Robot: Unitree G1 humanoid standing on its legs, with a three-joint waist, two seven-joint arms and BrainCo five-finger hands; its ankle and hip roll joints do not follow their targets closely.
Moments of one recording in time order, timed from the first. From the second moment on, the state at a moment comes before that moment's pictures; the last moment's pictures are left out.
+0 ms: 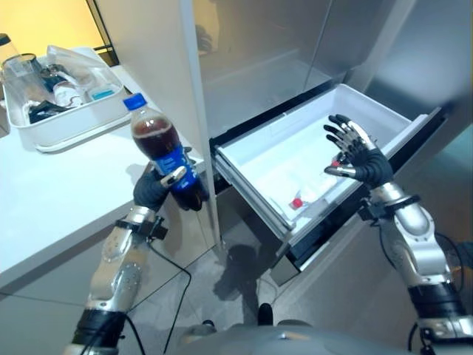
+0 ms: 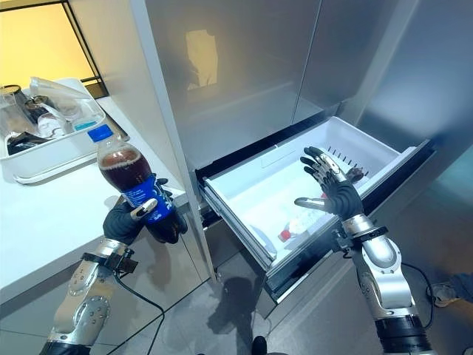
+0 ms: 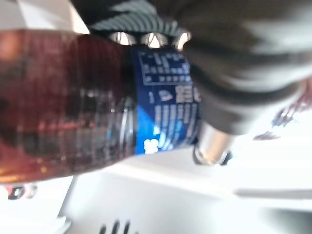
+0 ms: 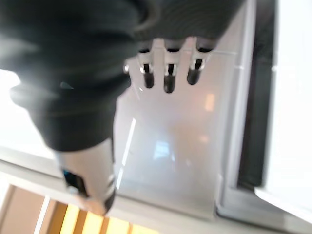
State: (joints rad) left arm 0.05 0.50 -0.05 -0.20 -0.76 -0.13 -0.31; right arm -0.12 -0.59 0.01 -0.04 0.55 -0.18 0.33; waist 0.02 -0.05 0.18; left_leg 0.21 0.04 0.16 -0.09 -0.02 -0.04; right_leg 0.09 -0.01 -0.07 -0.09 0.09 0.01
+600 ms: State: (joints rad) left arm -0.20 0.93 -0.53 -0.34 -0.90 -0.05 -0.46; right arm -0.52 -0.79 0.59 -0.13 1.03 -0.04 0.52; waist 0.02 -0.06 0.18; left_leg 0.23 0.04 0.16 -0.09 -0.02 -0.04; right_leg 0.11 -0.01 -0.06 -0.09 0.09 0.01
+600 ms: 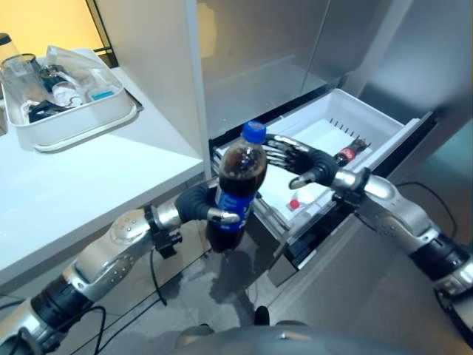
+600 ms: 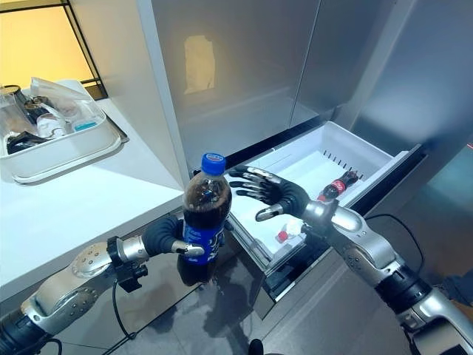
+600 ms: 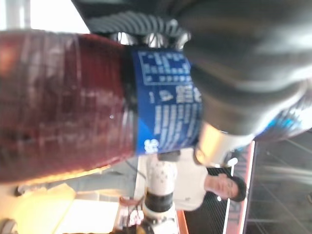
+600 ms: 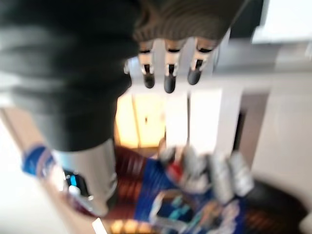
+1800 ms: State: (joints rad) left arm -0.20 0.93 -0.59 -0.33 -0.93 -0.05 -0.44; right arm -0.52 -0.78 0.67 -0.22 1.13 -0.02 0.51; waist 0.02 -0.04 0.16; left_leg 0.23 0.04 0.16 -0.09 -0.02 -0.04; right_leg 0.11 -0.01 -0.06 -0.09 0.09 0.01
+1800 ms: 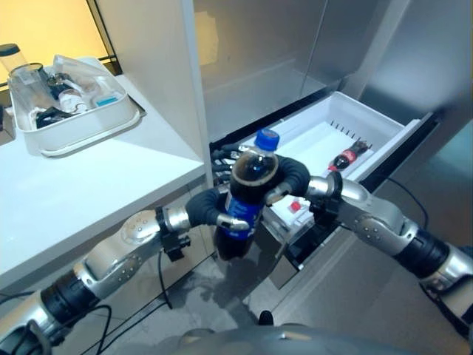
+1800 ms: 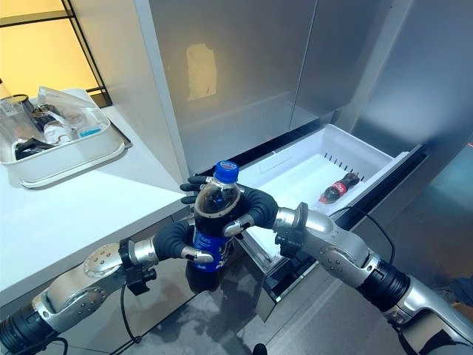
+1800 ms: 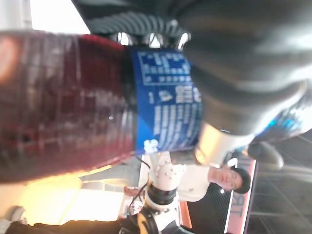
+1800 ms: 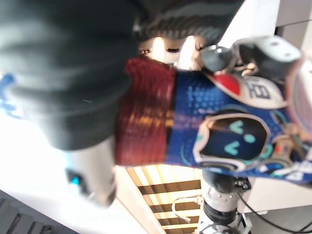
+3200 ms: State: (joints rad) left arm -0.19 0.89 -0.61 -0.33 -0.95 -0.03 -0.40; right arm -0.44 -0.67 0.64 -0.18 1.23 0.00 0.45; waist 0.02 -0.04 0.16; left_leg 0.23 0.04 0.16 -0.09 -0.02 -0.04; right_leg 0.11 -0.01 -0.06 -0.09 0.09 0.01
